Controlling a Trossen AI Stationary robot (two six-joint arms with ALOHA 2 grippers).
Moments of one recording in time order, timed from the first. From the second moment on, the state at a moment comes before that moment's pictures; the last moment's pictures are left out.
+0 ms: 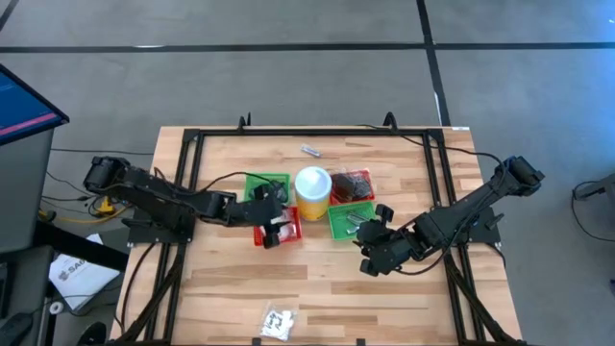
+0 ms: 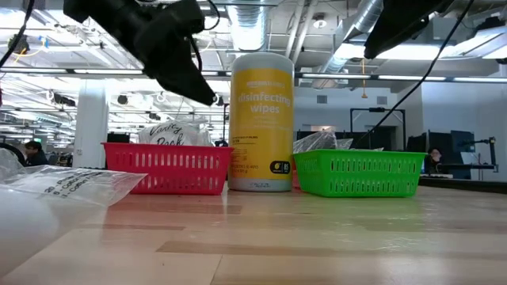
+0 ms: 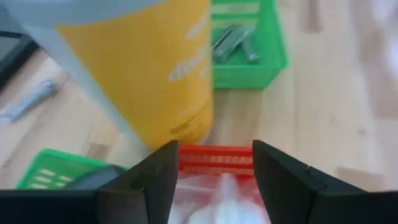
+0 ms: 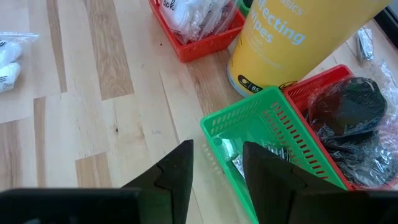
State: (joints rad) left arm -0.18 1.36 0.75 -0.09 -0.39 -0.19; right arm 0.54 1.43 1.11 -0.75 0.58 0.65
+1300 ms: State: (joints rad) left arm -0.68 1.64 0.75 0.17 -0.22 -0.56; right arm 0.54 1.43 1.11 -0.74 0.58 0.65
